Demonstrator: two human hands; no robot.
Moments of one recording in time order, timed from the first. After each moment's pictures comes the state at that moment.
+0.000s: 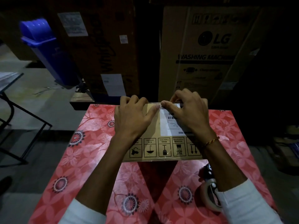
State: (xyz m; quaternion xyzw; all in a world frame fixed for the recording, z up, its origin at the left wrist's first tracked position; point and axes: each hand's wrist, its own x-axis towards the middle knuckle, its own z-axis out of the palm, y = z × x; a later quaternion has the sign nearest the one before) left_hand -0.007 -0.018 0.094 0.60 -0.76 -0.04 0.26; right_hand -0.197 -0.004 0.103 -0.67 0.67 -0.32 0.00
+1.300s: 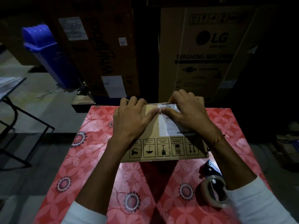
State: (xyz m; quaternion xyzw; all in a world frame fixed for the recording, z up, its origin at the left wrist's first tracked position) left_hand 0.000 -0.010 0.091 0.58 -0.78 -0.01 0.24; right_hand -0.208 0.008 0.110 -0.74 0.63 -0.23 0.02
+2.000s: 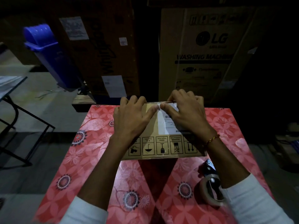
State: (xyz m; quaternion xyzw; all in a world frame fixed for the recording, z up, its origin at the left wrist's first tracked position) left_hand -0.007 -0.003 0.097 0.60 -0.76 -0.03 0.23; right_hand -0.202 0.010 0.104 -0.72 0.65 -0.24 -0.02
